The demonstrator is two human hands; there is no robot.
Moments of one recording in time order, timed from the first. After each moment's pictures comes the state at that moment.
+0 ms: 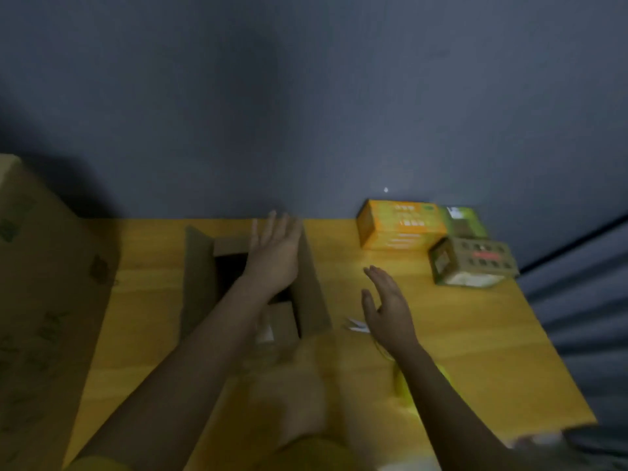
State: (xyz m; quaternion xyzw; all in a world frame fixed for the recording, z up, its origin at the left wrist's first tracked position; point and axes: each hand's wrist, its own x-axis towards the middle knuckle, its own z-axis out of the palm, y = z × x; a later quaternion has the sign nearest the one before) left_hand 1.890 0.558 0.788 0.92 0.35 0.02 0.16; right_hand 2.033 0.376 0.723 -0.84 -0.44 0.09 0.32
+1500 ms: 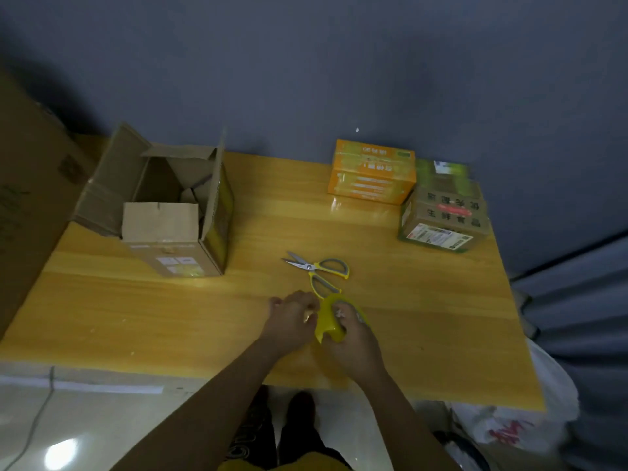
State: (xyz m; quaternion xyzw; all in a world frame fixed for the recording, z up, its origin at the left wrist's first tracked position) left_hand 1.977 0.259 0.645 0.83 0.42 0.03 0.35; right_hand 2.092 0.155 0.654 -0.80 -0.42 0.35 0.24
